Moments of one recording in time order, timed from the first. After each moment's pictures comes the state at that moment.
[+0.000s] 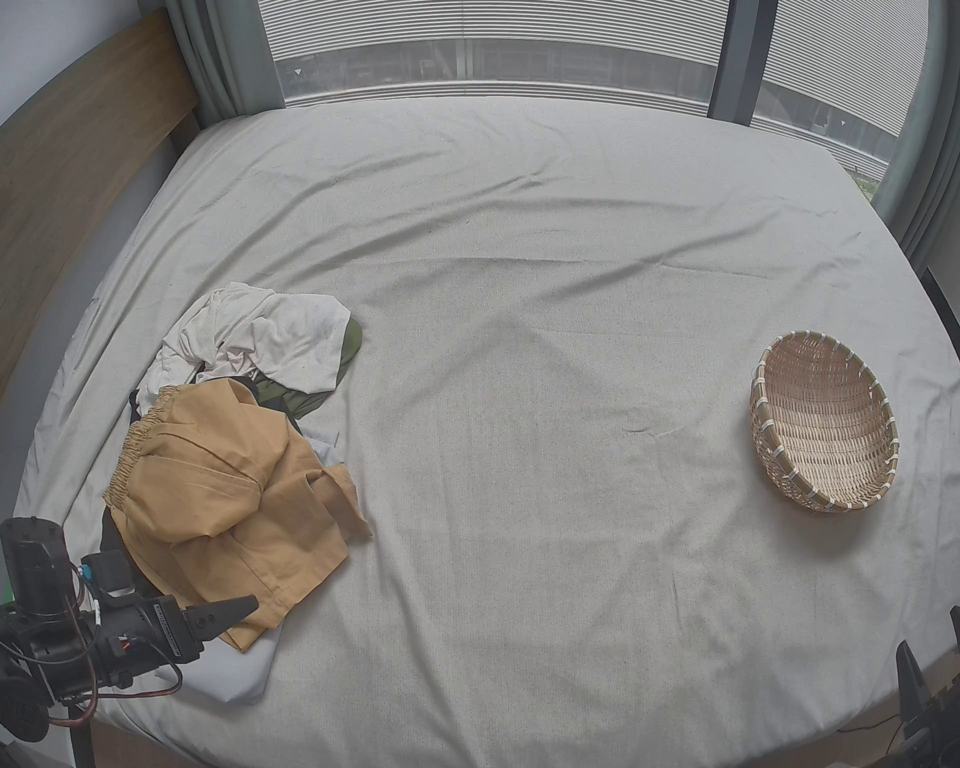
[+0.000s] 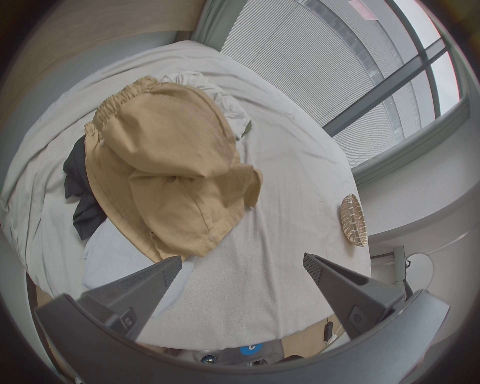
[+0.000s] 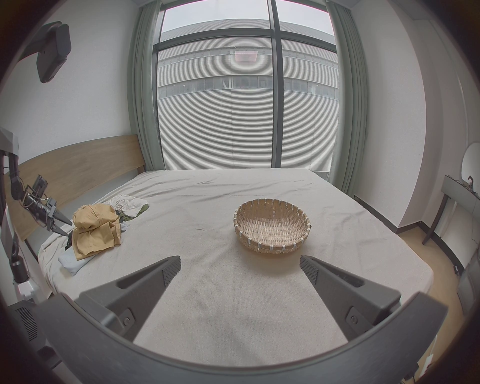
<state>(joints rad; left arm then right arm) -0.08 1.35 -0.10 -0.65 -0.31 -0.45 -0.01 0.02 -0.02 0.00 0.01 0.00</state>
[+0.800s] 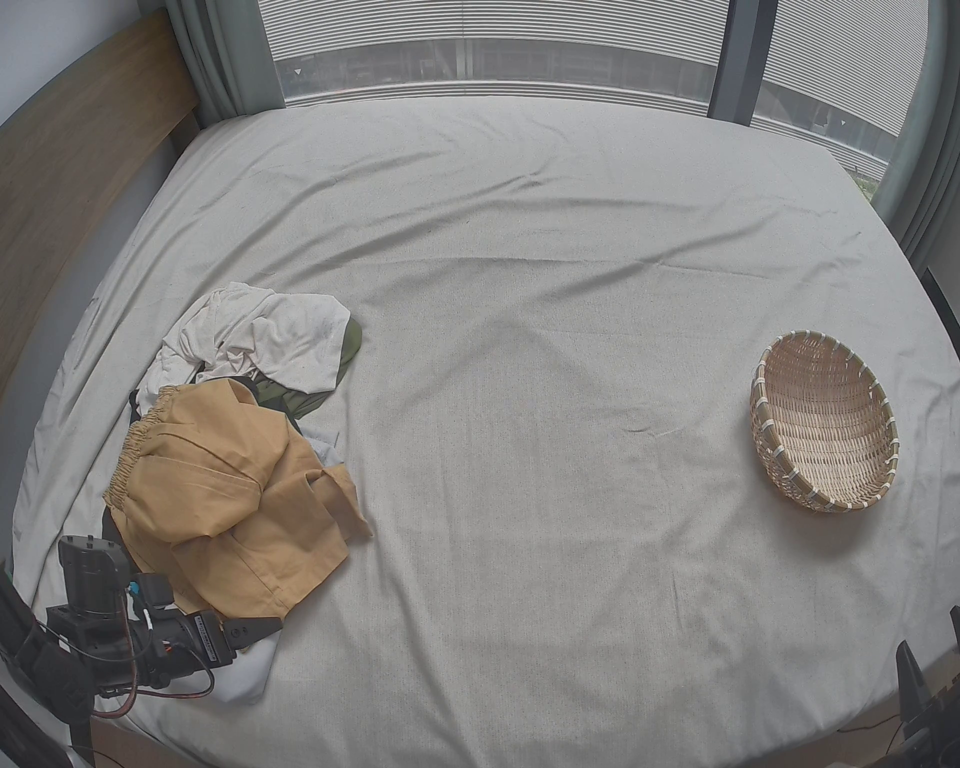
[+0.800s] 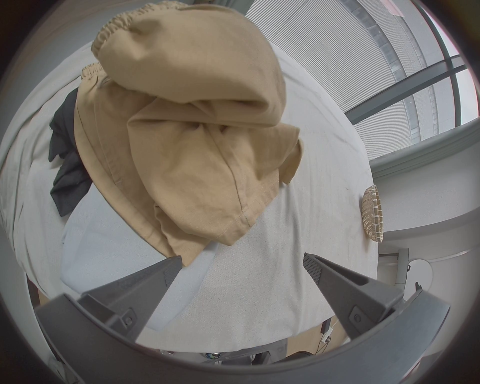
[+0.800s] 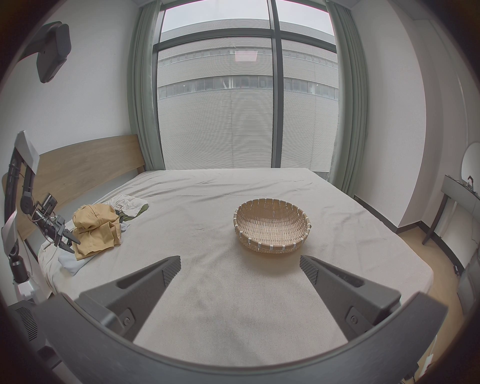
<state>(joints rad) -0.03 1.77 -0.02 -1.00 -0.35 -0.43 -0.01 0.02 -0.02 0.00 0.01 0.00</state>
